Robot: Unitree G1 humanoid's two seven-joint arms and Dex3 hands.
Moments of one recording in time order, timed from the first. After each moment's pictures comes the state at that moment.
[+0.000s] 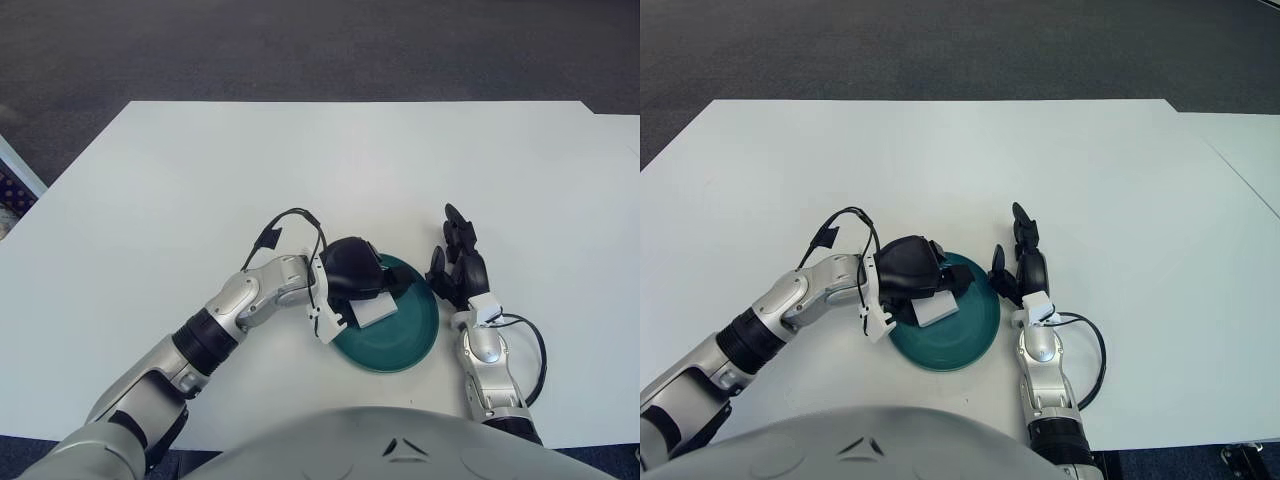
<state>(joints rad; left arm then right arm) -0.33 0.36 -0.66 -0.03 0.95 -0.56 -0.35 0.20 -0.01 0.02 0.16 -0.11 -0.37 -0.11</state>
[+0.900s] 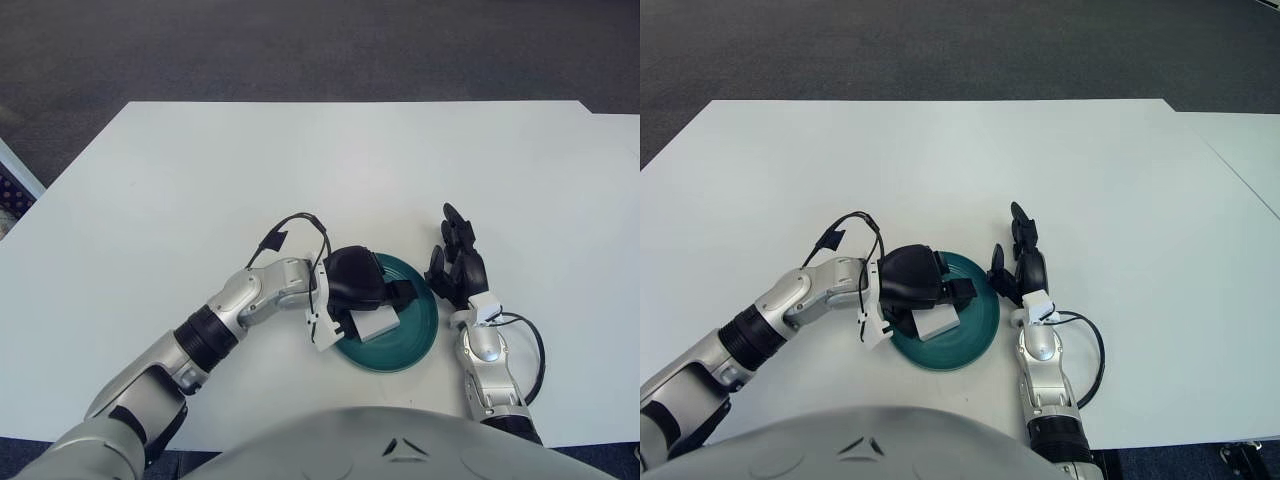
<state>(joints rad) -0.38 0.40 -0.69 -0.01 0.86 -0.63 -0.48 0.19 -0.01 0.02 0.17 -0.09 -0.37 -0.09</state>
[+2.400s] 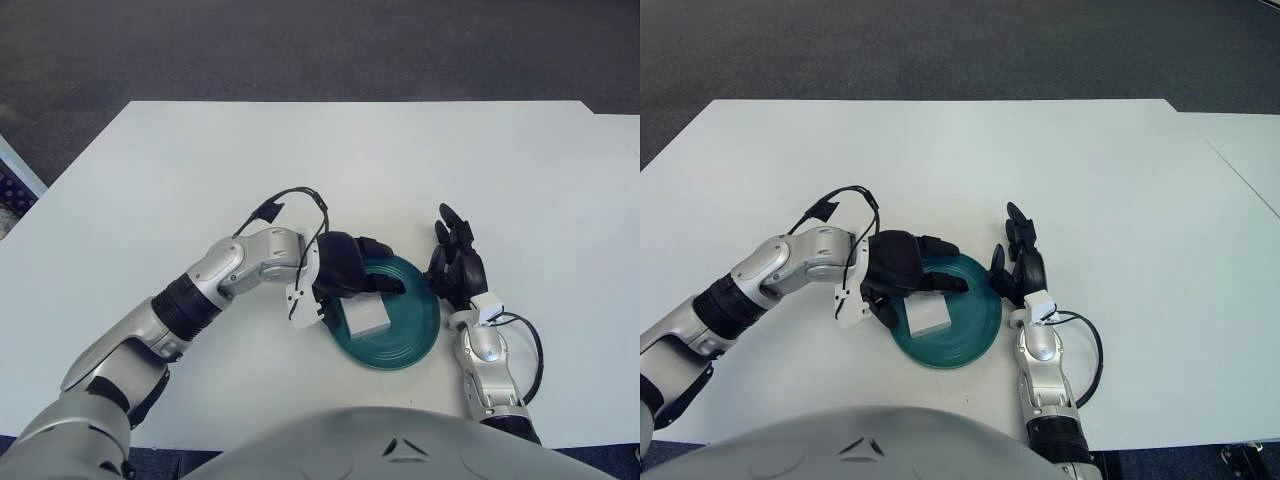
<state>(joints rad) -0.50 0.50 -0.66 -0.11 0.78 -0.65 -0.75 0.19 0.00 0.02 0.17 -0.05 -0.38 -0.04</state>
